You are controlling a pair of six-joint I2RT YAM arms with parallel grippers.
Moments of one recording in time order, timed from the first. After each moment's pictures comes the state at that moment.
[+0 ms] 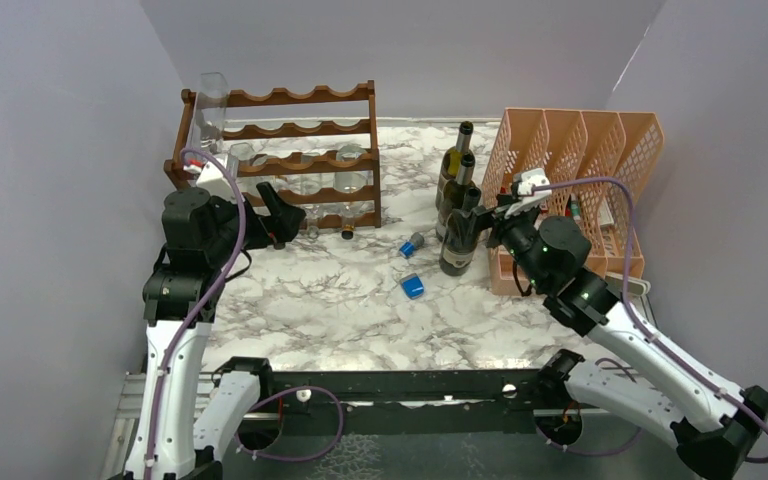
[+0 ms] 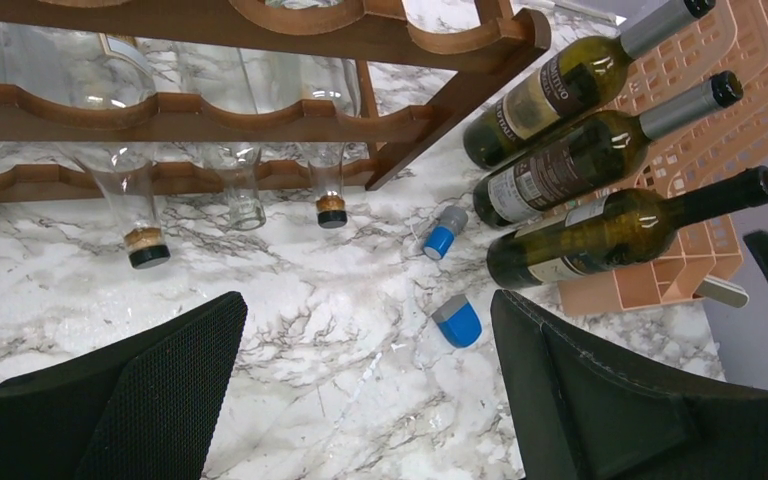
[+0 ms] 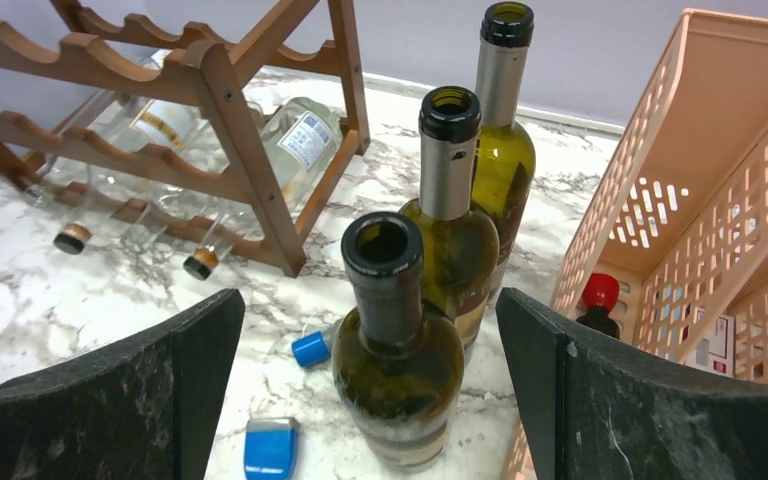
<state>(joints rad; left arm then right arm) -0.05 0.77 1.08 -0.68 0.32 -0.39 0.70 0.85 0.76 0.05 0.31 0.05</state>
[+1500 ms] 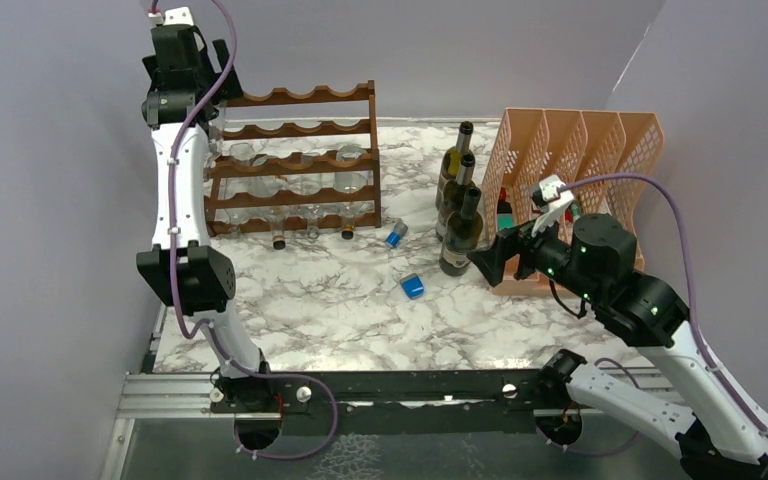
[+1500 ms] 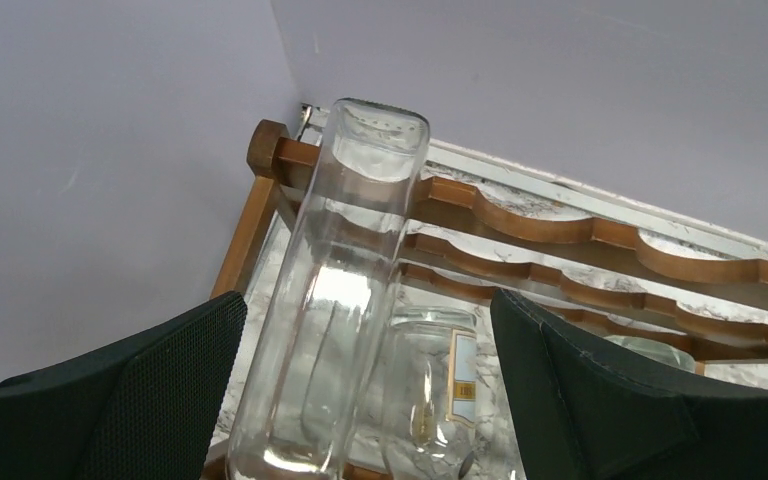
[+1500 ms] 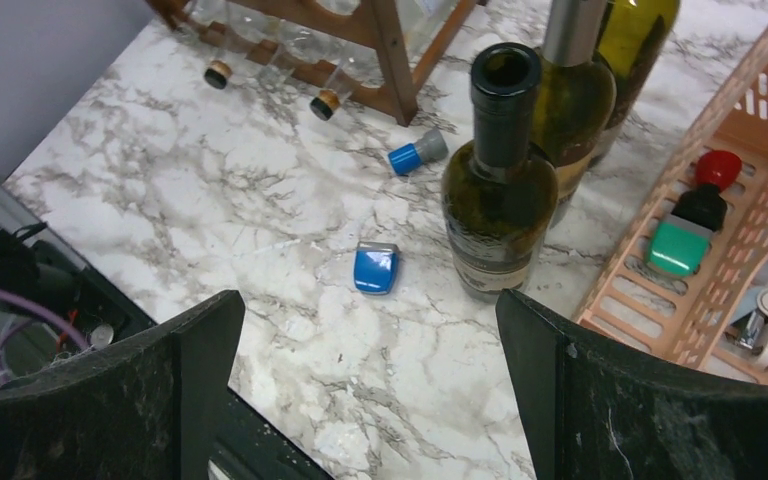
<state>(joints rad) 0.11 1.81 2.15 -0.71 -0.17 -0.11 0.70 0.74 1.08 -0.68 0.05 0.21</state>
